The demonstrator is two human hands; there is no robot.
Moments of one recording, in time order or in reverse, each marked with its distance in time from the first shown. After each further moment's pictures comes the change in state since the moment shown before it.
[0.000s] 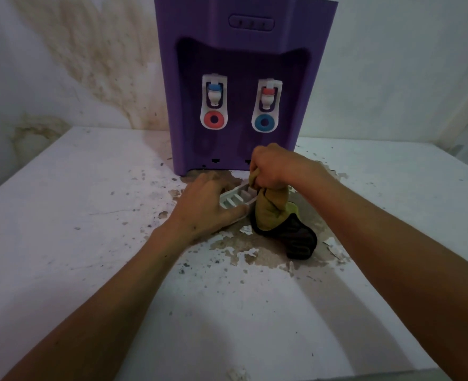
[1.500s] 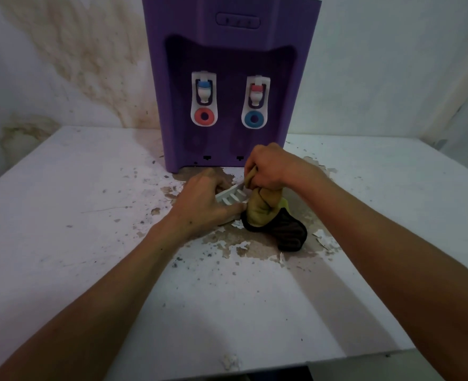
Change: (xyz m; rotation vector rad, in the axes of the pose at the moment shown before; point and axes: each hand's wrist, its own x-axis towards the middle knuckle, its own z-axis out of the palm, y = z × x) left_hand -0.007 0.023 -0.001 -0.152 0.051 -0.104; right_hand -0.012 0.011 0.009 0.092 0.064 -0.011
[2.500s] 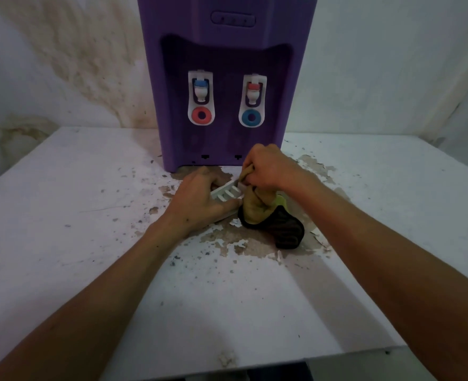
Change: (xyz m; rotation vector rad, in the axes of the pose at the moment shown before) left_hand 0.002 -0.001 -0.005 -0.030 0.027 0.054; right_hand 0.000 0.002 0.015 0.097 0.111 0.053
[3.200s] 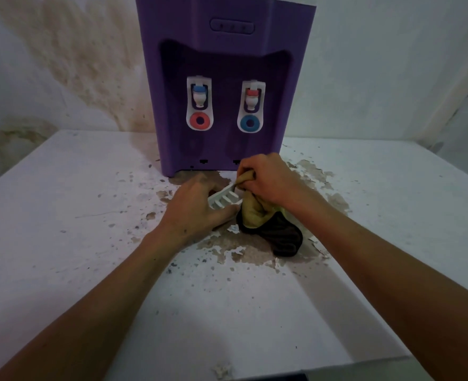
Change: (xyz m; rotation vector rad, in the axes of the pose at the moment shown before) left_hand -0.004 -0.007 0.007 0.071 0.016 -0.028; right_hand -0.011 0.012 0.009 0.045 0.162 -0.209
